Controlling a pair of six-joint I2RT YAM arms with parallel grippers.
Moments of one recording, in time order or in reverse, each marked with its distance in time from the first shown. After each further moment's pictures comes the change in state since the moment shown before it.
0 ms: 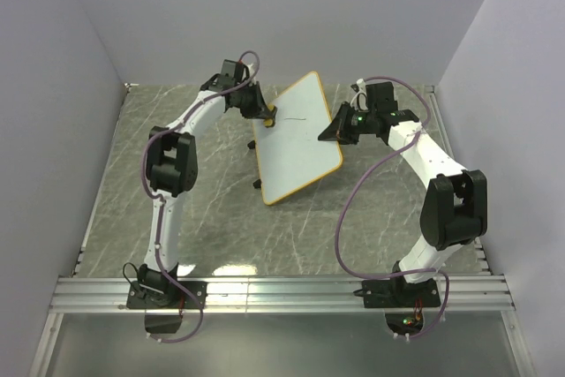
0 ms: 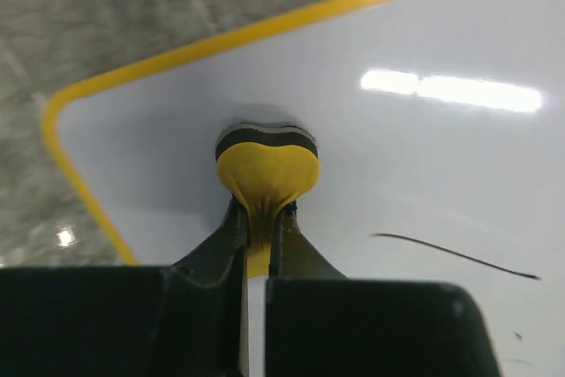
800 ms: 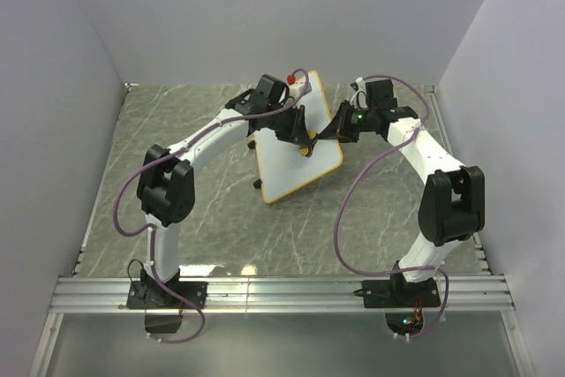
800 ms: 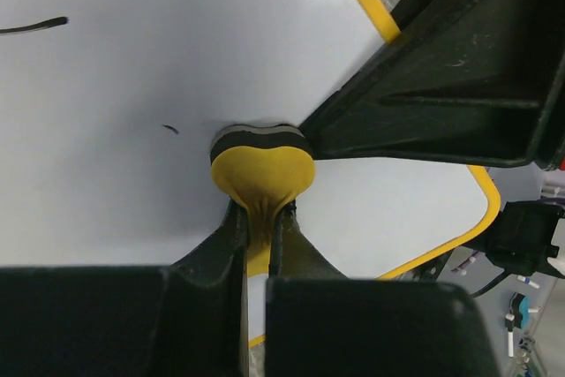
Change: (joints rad) left arm -0.281 -0.319 -0.299 0.010 0.064 0.134; right arm -0.005 0.034 0.039 -0.027 -0.010 -0.011
